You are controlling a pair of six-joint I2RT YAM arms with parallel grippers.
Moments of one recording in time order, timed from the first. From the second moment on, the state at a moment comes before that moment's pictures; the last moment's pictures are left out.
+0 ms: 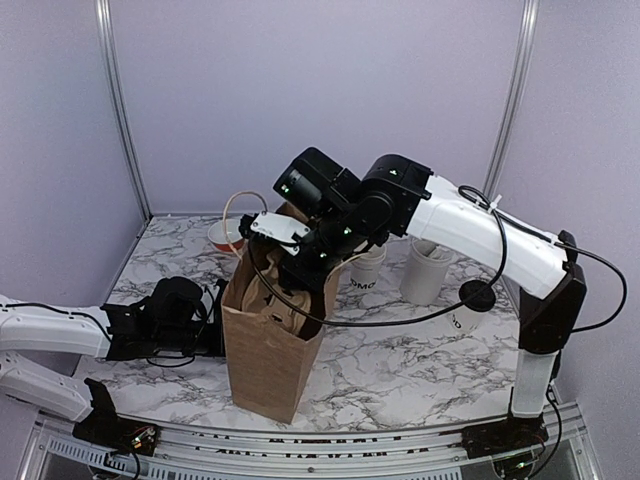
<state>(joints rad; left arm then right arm) -0.89 1.18 0.49 0.01 0.10 -0.76 1.14 1.95 2.16 -1.17 0.04 -0.10</state>
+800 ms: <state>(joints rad) -0.89 1.18 0.49 0.00 0.09 -0.75 1.15 1.95 2.17 -1.17 0.07 -0.10</state>
